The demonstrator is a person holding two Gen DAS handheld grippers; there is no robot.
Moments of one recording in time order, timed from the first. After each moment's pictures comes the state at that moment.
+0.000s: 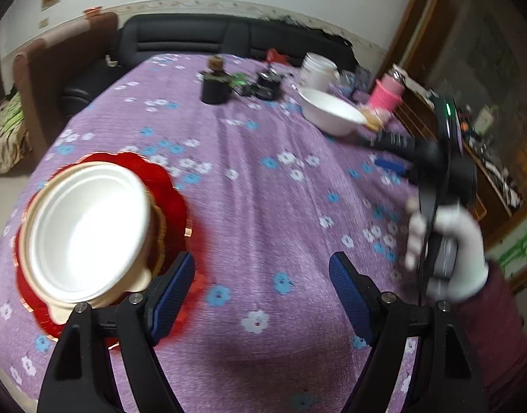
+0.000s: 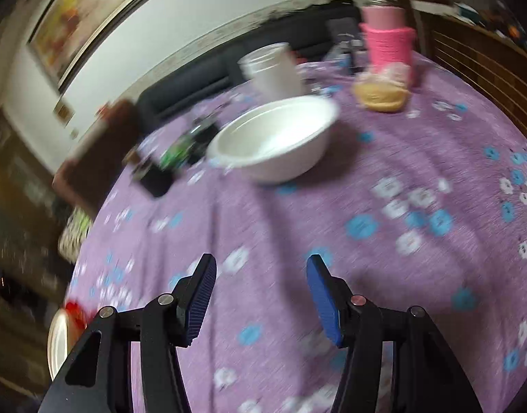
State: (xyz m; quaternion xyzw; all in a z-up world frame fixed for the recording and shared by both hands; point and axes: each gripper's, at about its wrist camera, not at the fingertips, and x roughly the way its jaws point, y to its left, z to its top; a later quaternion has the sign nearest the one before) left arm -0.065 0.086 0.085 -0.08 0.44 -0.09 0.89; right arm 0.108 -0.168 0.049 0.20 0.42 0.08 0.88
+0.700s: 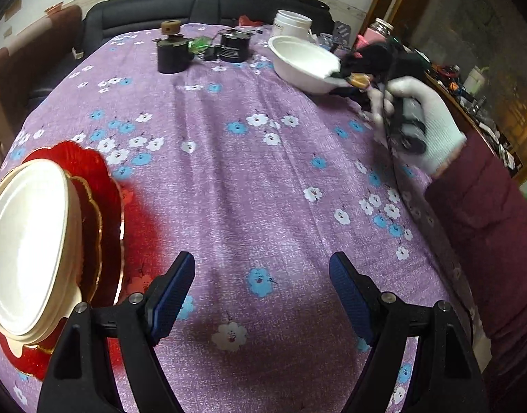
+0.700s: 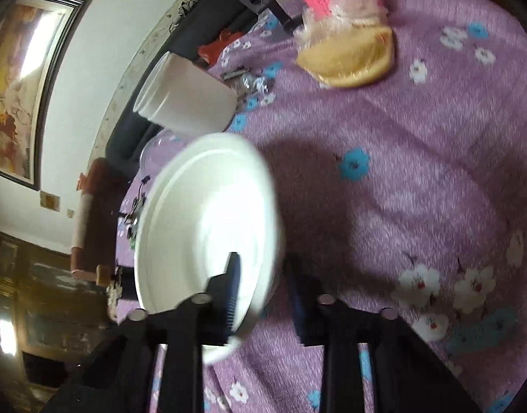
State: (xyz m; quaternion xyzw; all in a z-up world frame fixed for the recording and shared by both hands) left arm -0.036 0.060 0.051 -0.05 0.49 -0.13 0.86; right arm 0.235 -0.224 0.003 0.39 0.48 0.05 0.78
